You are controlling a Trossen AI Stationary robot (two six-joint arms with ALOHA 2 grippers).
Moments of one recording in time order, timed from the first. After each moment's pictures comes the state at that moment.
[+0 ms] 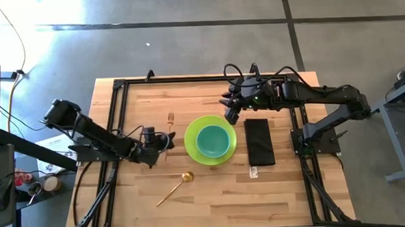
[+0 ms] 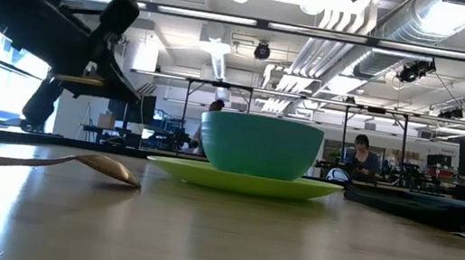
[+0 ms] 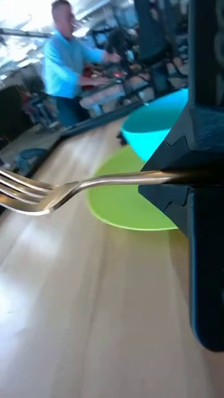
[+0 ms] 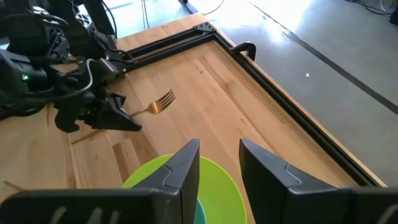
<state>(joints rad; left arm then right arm) -0.28 1.38 0.34 0.36 -0.99 -1.57 -0.04 1.38 1.46 -0.67 0.33 0.29</state>
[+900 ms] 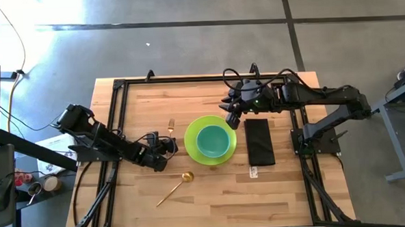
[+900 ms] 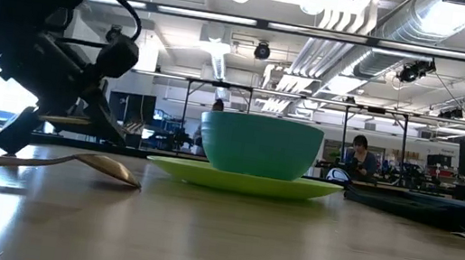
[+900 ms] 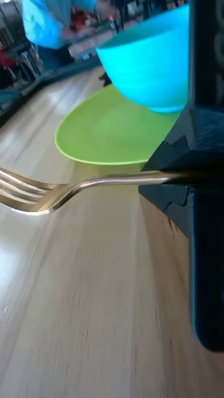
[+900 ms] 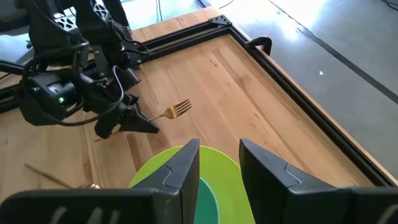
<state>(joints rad) -0.28 1.59 0.40 0.18 -0.92 -1.82 -0.02 1.38 1.46 -0.68 0.30 0.29</state>
